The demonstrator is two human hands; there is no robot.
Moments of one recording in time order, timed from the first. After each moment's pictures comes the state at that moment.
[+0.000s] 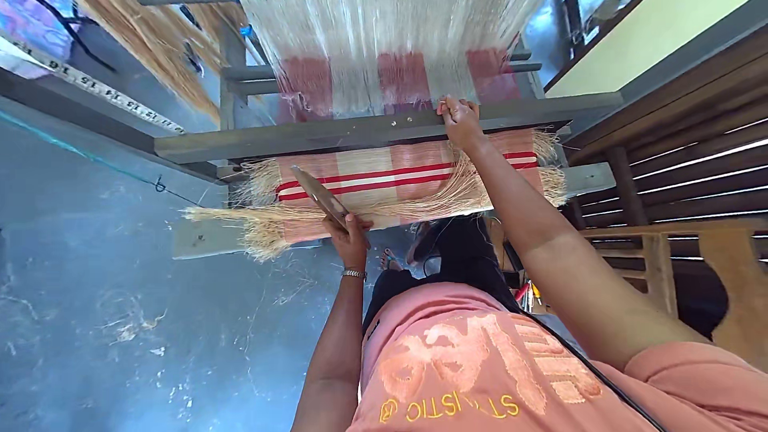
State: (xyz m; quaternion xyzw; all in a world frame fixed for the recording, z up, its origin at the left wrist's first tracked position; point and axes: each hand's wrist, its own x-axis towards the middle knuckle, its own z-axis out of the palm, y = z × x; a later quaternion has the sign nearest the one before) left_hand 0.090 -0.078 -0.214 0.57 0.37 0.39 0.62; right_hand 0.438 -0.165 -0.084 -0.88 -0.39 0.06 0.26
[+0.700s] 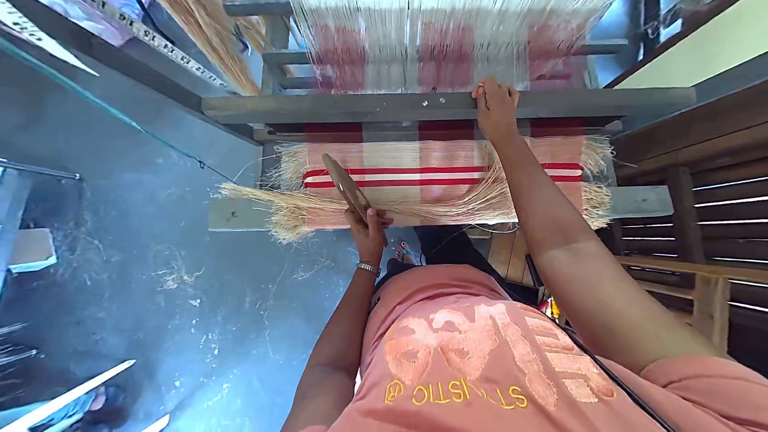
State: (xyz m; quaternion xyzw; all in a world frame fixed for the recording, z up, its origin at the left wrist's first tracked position) left_hand 0.091 -0.077 -0.209 0.60 0.39 0.36 0.60; right_hand 0.457 -0.136 -0.085 -0.89 -0.38 0.02 0.26
